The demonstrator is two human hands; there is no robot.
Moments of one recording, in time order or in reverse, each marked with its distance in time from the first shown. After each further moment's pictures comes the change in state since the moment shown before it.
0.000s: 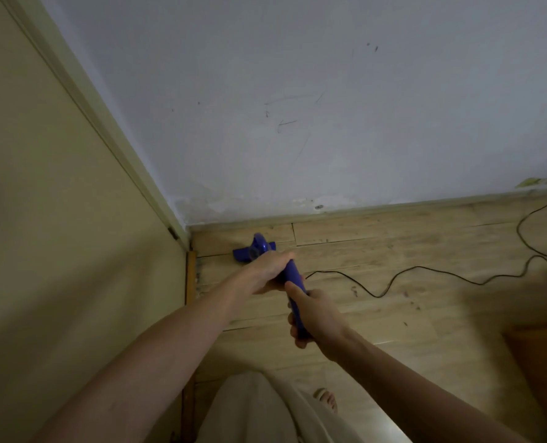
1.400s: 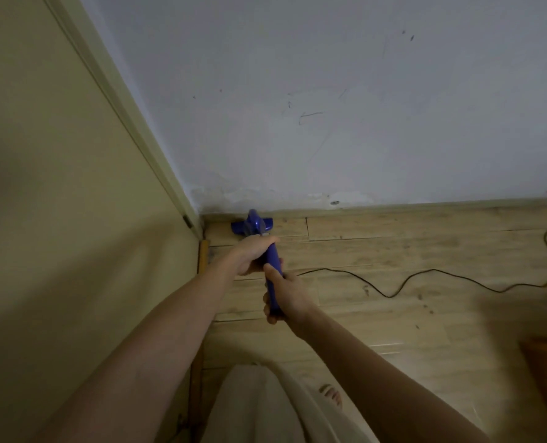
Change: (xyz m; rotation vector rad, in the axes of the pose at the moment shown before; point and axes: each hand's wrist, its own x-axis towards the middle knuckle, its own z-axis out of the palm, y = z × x) left_hand -0.006 0.016 -0.061 -0.026 0.113 0.047; right_hand 0.050 -0.009 0.056 0.084 -0.072 0.014
